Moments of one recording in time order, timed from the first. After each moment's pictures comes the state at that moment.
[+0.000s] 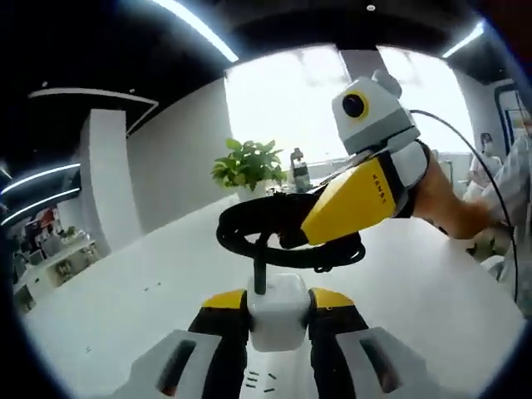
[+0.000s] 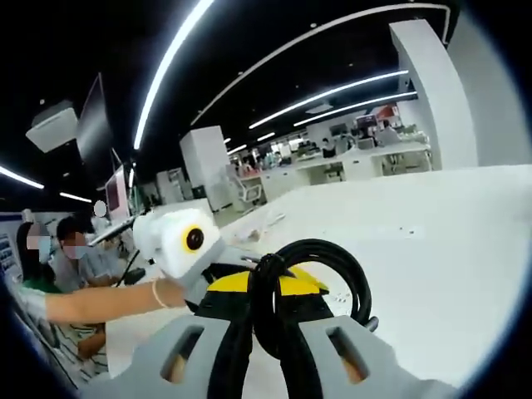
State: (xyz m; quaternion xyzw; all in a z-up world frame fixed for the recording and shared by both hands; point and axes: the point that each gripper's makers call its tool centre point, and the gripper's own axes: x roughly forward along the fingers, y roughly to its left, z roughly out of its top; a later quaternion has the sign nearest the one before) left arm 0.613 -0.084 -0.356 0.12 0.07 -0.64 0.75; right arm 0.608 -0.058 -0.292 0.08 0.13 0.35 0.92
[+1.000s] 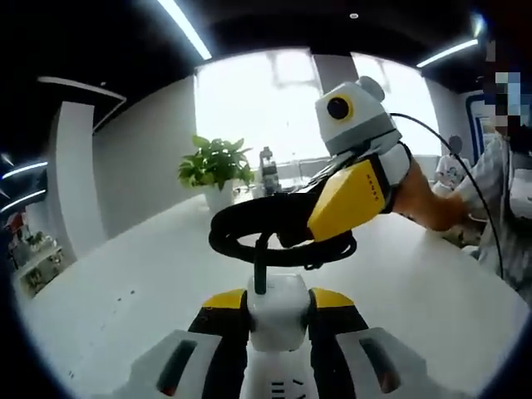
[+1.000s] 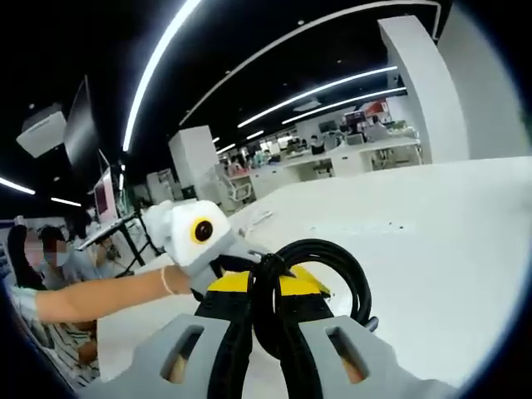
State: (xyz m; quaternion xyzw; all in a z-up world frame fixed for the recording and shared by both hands) left arm 0.625 -0.095 -0.367 0.13 0.07 -0.70 0.69; right arm 0.623 -0.069 -0.303 0.09 0.14 0.32 0.93
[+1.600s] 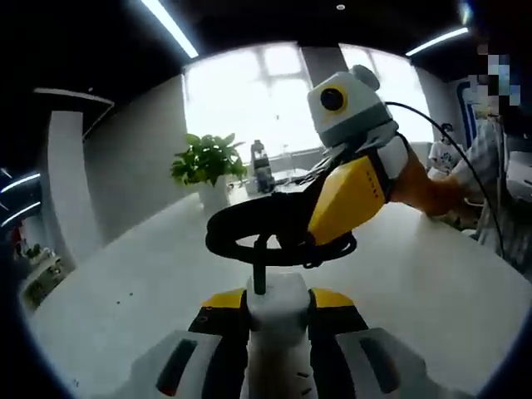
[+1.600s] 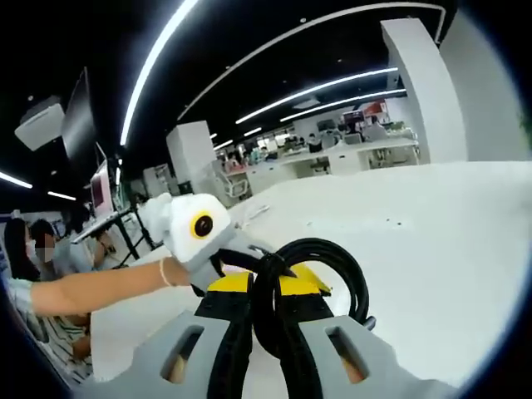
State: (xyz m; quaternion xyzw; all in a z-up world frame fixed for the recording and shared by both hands) left arm 0.631 -0.097 -0.377 0.17 0.06 -0.71 0.68; right arm 0.622 -0.070 -0.315 0.08 0.14 0.32 0.93
